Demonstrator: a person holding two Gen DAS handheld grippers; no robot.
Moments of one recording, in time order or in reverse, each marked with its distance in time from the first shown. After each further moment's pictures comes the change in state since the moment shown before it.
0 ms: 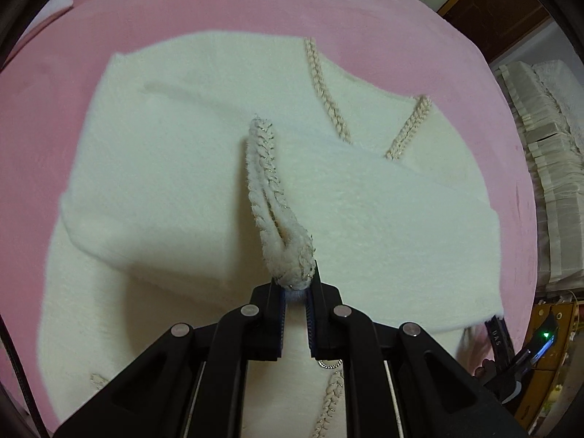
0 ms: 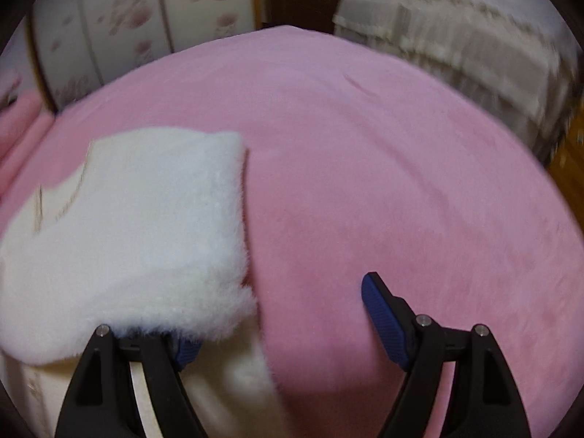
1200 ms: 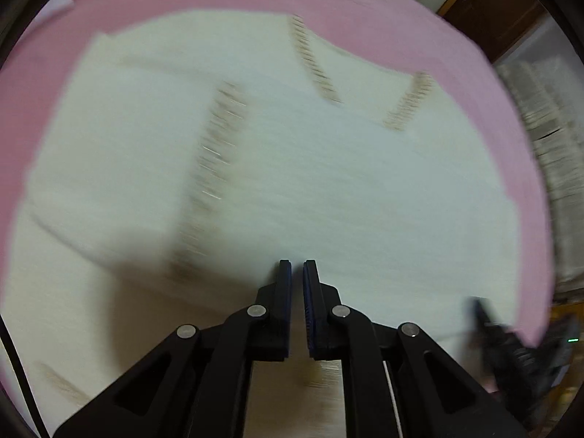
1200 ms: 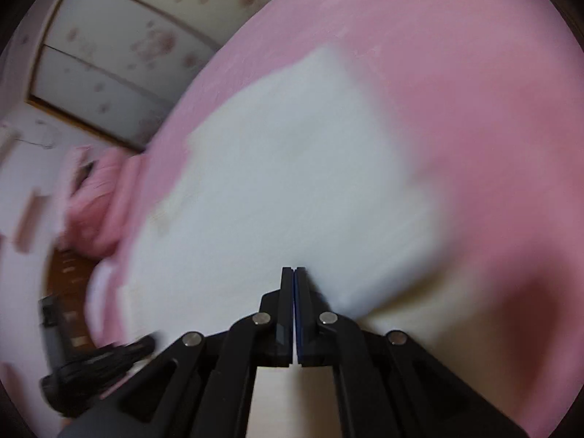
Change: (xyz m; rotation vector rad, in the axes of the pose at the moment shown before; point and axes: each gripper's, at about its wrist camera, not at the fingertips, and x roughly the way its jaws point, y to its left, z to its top) left arm 0.050 -0.013 -0.022 0.025 -0.082 0.096; right arm 0.010 -0.009 -0.035 0.279 0.152 0.467
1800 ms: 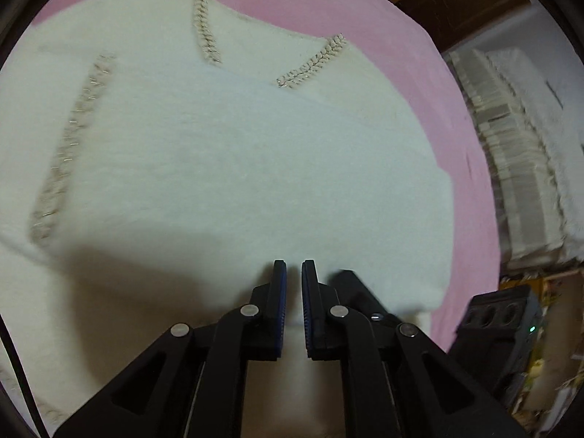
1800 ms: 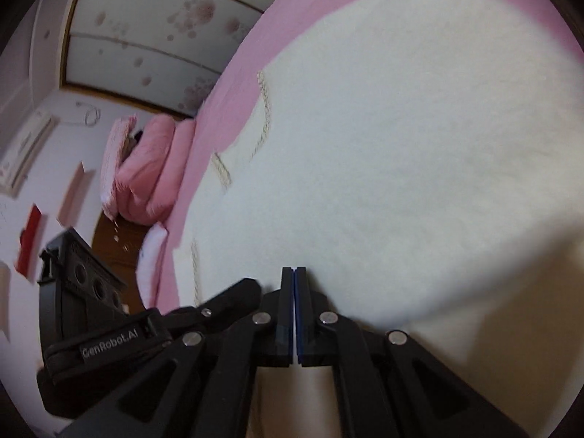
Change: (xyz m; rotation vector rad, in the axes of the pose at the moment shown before) left arm 0.018 -0.073 -0.008 -0.009 0.085 -0.336; right arm 0.057 0.074 -0.042 0.014 0.201 0.317
